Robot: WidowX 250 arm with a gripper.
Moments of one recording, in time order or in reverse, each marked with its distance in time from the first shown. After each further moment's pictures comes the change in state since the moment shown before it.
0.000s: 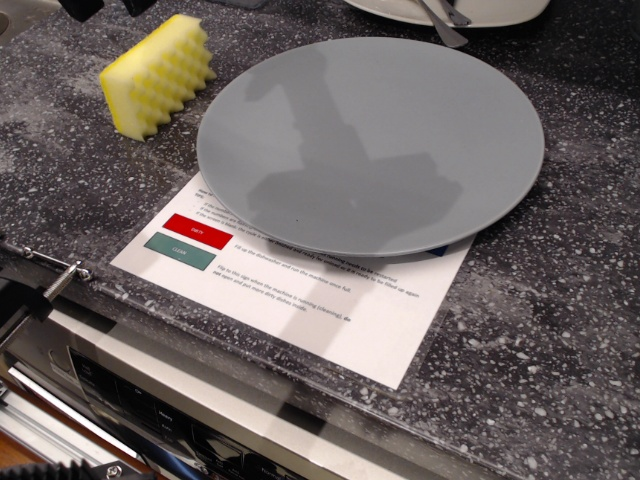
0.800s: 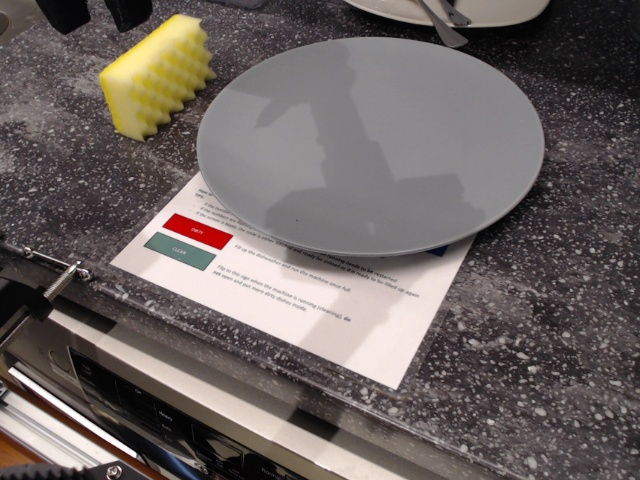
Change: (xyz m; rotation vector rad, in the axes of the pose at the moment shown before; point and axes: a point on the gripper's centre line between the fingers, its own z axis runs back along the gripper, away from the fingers) arm -0.038 -0.026 0.011 0.041 0.145 0.015
